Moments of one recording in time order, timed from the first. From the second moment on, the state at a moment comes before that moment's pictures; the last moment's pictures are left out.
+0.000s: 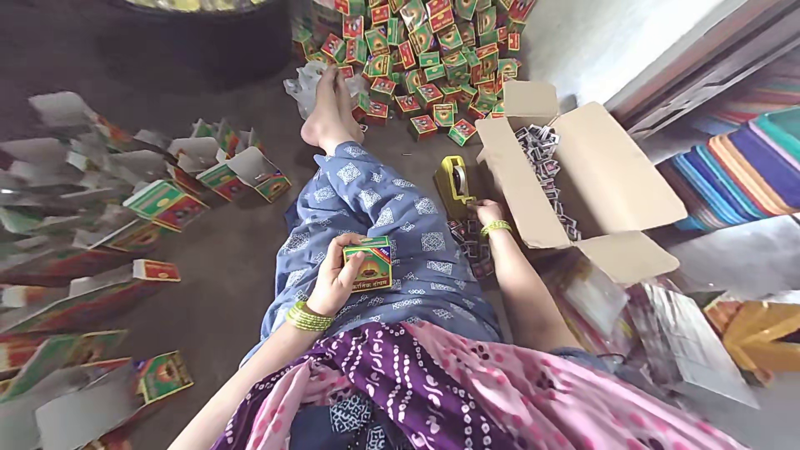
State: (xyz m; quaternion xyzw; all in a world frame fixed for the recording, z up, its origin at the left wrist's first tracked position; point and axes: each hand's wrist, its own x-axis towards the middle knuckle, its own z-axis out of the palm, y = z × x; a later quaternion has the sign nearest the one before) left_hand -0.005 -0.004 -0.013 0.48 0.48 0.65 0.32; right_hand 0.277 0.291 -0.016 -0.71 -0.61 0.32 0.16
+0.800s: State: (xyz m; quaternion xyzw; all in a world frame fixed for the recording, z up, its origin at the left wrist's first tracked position) left_hand -0.009 -0.004 -0.020 0.49 0.52 0.65 0.29; right_hand 0.137 0.099 0.063 -0.34 -0.58 0.72 0.20
